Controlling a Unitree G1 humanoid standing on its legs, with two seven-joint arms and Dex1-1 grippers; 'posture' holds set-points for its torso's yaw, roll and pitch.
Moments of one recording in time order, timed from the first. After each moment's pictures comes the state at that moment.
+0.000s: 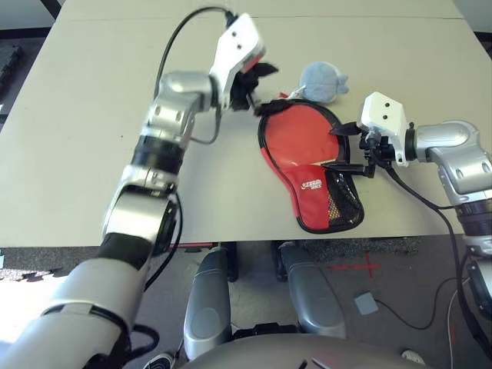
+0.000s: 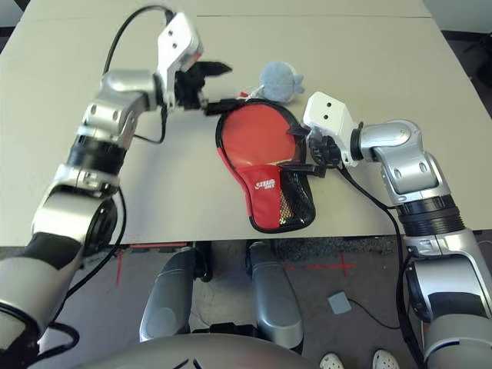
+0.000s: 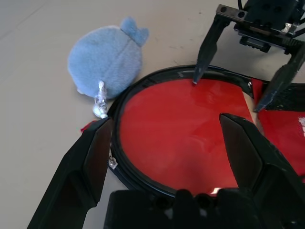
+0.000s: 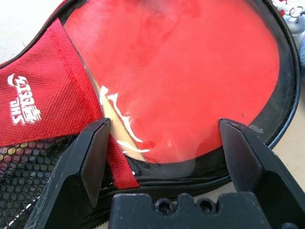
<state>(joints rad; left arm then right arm) -0.90 0.33 -0.14 0.27 -0.10 0.41 -1.08 -0.61 -0.73 0.14 0.15 0.10 0.34 1.19</state>
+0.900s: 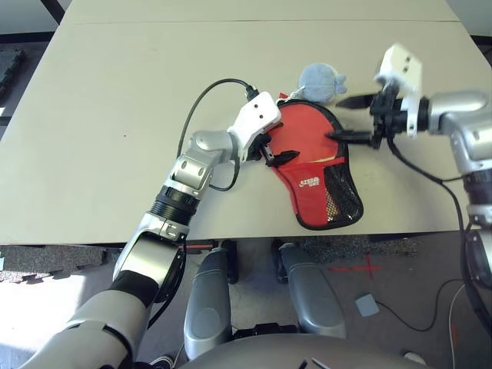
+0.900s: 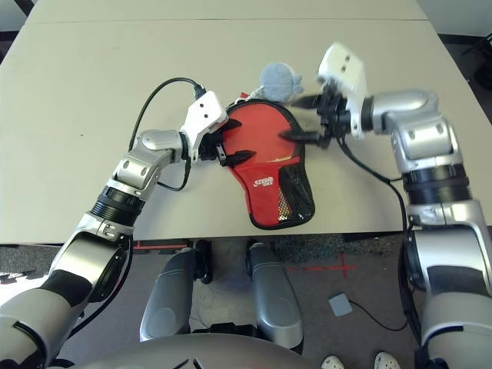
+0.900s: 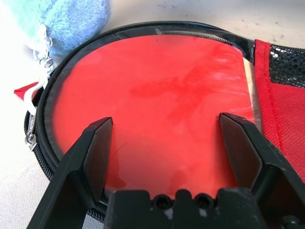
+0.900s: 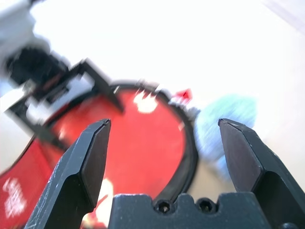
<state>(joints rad) -0.75 0.22 -0.26 0.32 -0.04 0.33 -0.87 -1.02 -0.69 0.05 0.40 0.23 0.50 1.19</state>
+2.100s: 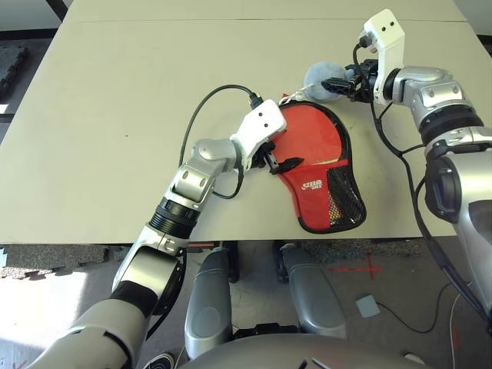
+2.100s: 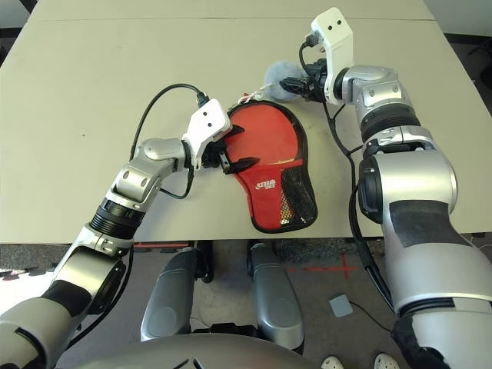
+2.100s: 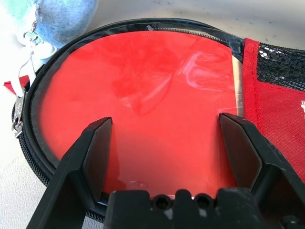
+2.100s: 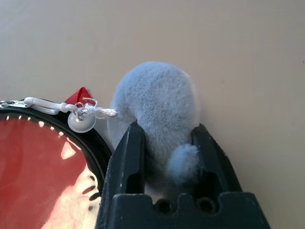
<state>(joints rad) -0.68 0.22 -0.29 0.16 -0.04 0.44 -0.83 -1.31 -0.48 0.01 1.29 0.01 0.15 0.83</state>
